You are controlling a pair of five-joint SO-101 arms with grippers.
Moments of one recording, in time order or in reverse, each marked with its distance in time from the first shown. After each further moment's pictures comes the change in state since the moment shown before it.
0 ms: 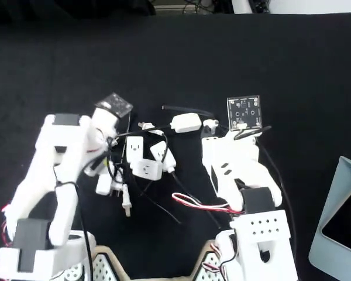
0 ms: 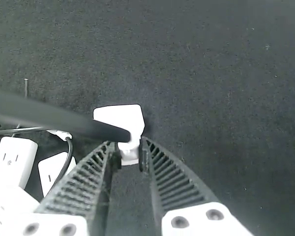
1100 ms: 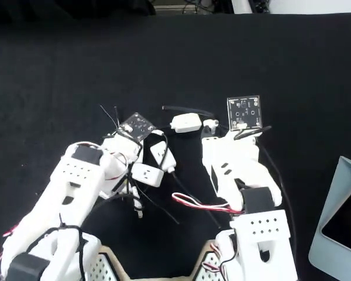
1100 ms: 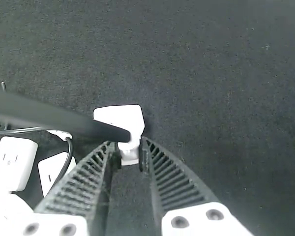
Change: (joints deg) left arm 12.7 -14.2 18.2 -9.0 10.3; right arm 0.0 0.0 0.0 0.0 0.0
